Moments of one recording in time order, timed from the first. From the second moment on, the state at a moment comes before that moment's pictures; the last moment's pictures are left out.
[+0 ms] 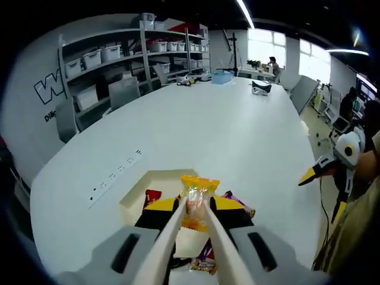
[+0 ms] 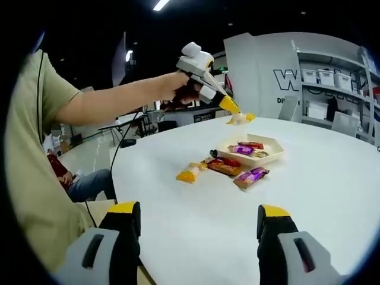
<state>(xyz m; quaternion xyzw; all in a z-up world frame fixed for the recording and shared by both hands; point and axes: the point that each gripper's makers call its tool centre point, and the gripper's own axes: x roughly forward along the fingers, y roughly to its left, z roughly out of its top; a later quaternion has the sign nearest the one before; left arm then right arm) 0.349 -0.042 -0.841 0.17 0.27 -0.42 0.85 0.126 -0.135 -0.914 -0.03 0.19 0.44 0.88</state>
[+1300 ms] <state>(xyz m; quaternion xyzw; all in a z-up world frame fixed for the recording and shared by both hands) 0.384 -0.029 -0.845 0.19 0.28 -0.38 0.86 0.125 -0.131 -0.916 -0.03 0.19 0.44 0.88</state>
